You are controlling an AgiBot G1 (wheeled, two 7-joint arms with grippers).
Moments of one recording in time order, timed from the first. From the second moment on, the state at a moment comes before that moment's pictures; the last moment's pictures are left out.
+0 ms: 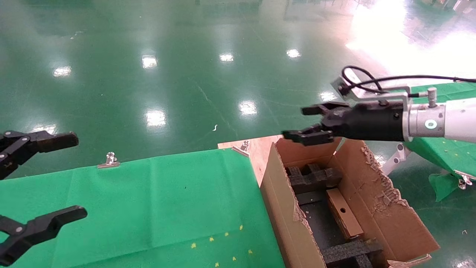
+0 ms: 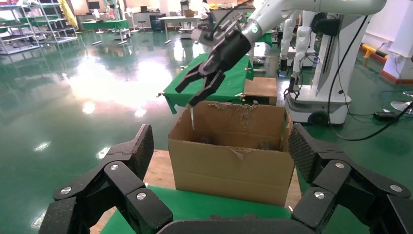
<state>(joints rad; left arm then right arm) -1.07 0.57 0.35 -1.23 0.65 1.44 -0.14 1.68 -0.54 -1.15 0.68 -0.90 -1.14 0.28</state>
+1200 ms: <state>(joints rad) -1.07 0.57 0.35 -1.23 0.65 1.44 -0.14 1.45 -0.56 -0.81 0.93 -0.82 -1.29 0.24</state>
